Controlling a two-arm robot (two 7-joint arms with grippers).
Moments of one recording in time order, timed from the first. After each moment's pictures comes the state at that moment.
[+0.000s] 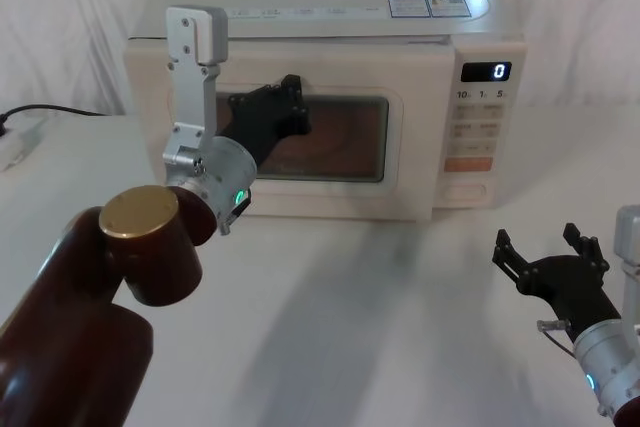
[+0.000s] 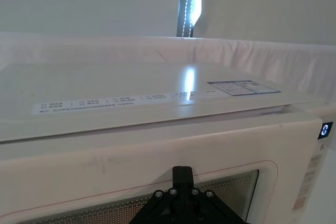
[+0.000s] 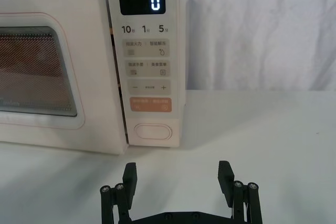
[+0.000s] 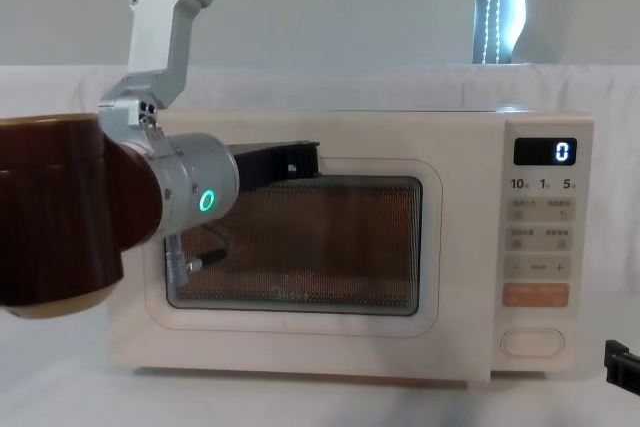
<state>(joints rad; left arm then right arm) -0.52 0.11 0.34 -1.36 -0.34 0.20 -0.11 -0.05 0.04 -0.05 -1.63 0.07 0.04 0.08</state>
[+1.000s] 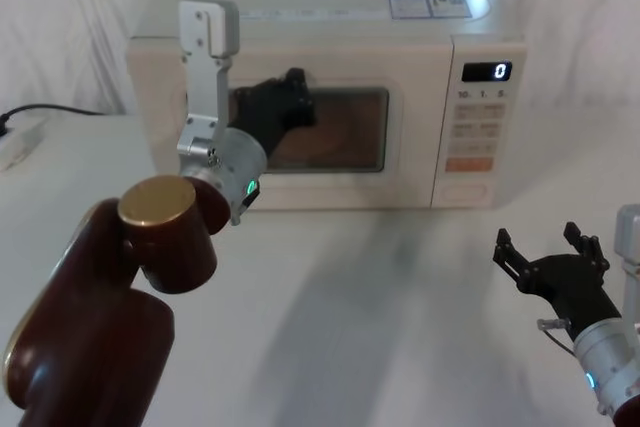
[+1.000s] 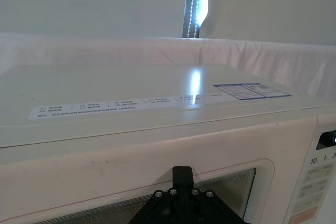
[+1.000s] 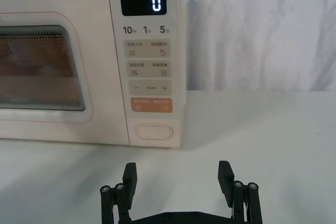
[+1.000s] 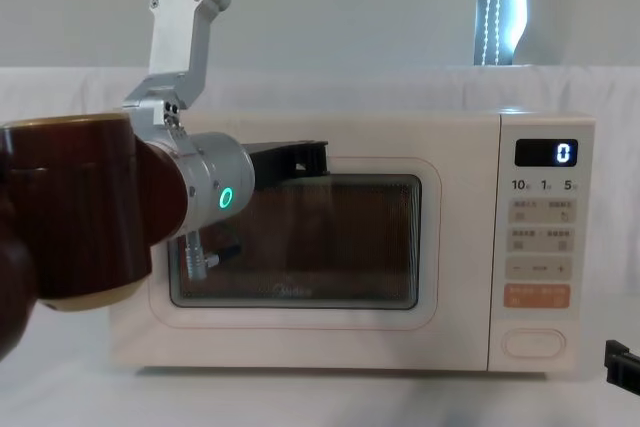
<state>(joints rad) -0.54 0.04 0.30 -1.29 -0.25 0.20 -0.12 -0.05 0.04 -0.05 -1.63 0.07 0.04 0.08</state>
